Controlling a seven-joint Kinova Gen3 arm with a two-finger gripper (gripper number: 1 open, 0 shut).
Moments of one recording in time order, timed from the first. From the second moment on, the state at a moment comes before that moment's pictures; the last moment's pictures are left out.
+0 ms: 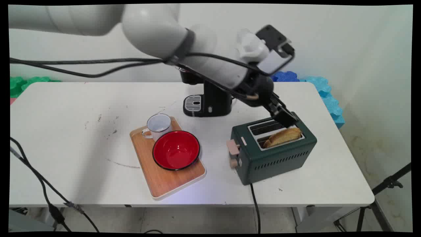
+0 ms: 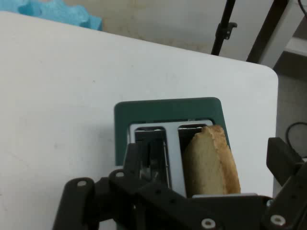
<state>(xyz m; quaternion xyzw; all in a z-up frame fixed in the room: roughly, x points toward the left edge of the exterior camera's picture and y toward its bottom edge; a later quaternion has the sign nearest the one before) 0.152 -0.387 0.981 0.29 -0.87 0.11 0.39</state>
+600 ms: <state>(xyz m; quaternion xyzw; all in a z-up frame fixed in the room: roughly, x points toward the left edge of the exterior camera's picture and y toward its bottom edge) 0.258 -0.348 0.995 0.27 -0.87 0.11 0.40</state>
